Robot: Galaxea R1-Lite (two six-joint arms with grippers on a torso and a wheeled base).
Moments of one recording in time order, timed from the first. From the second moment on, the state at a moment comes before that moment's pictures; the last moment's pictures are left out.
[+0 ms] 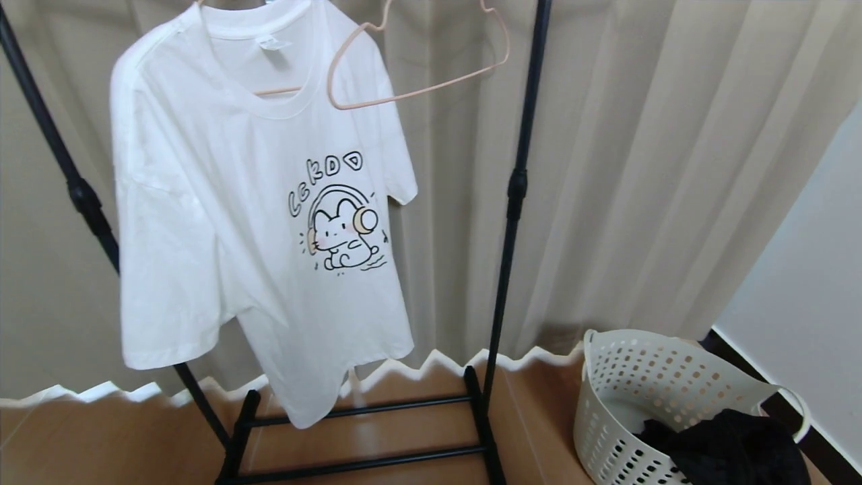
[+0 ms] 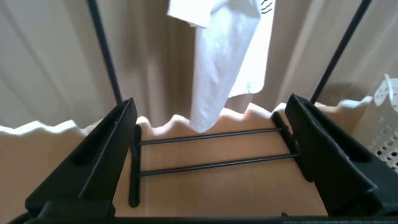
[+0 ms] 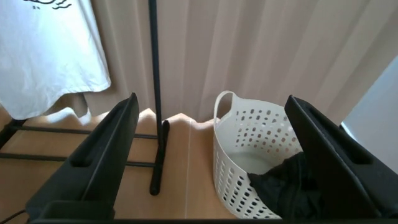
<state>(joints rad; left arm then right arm) -0.01 0.00 -0.03 0.07 -0.05 0.00 0.00 0.00 -0.01 0.03 0.07 -0.03</state>
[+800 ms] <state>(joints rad) -0.01 0.00 -0.03 0.07 -0.05 0.00 0.00 0.00 -0.01 0.03 0.07 -0.03</state>
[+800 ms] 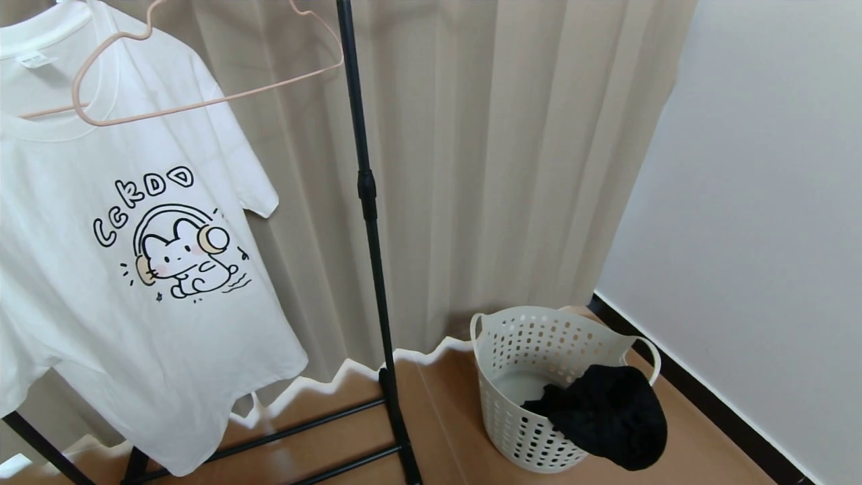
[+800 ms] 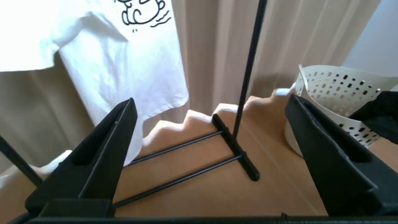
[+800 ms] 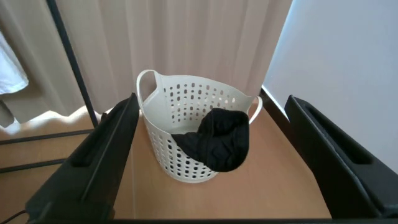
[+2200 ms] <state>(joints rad) -0.01 0.00 -0.03 0.07 -0.05 0.00 0.00 0.00 -0.01 0.03 0.07 -0.03</state>
